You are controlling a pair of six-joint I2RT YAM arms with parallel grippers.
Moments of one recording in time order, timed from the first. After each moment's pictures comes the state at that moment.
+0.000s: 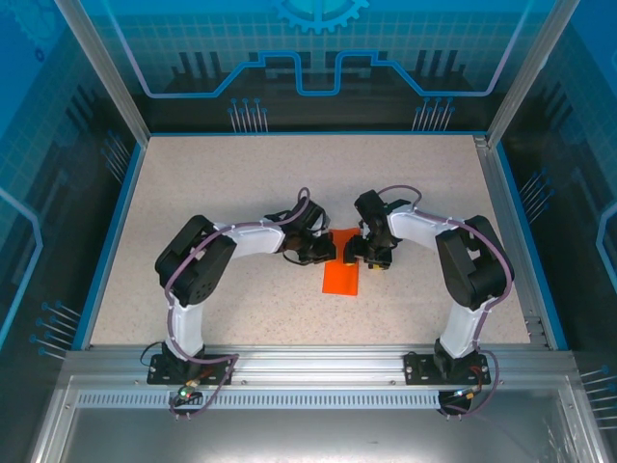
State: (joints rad) left arm -0.64 1.96 1.16 -0.23 0.44 -0.80; right arm 0.45 1.82 1.11 -0.76 -0.22 0.56
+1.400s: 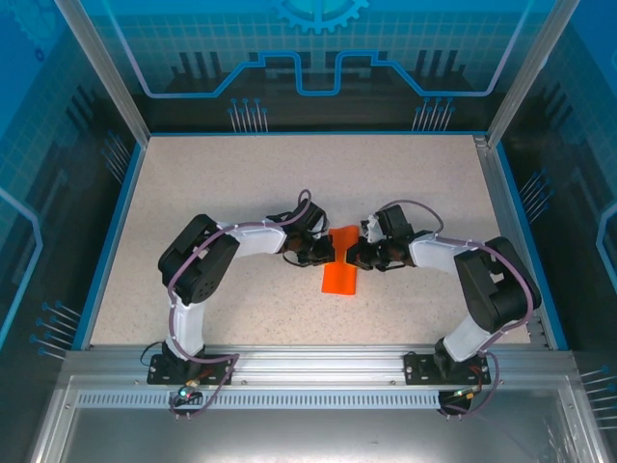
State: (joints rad) left arm -0.64 1.98 1.16 -0.25 0.42 -0.79; right arm 0.38 1.63 0.73 -0.13 -0.59 0.66
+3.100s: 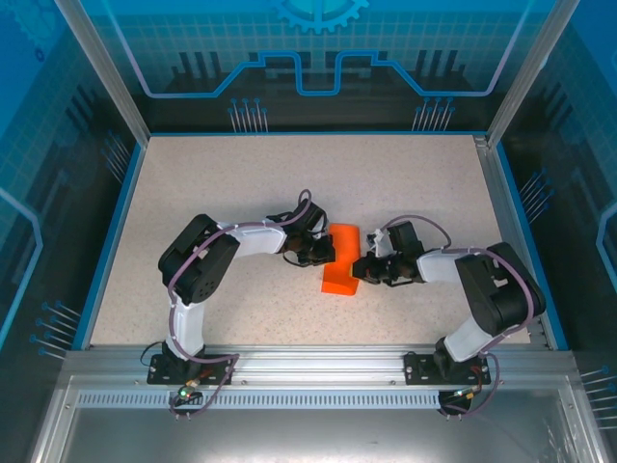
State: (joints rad) left arm -0.64 1.98 1.16 -0.24 0.42 -0.79; right arm 0.34 1.58 0.54 0.04 -0.70 0.59
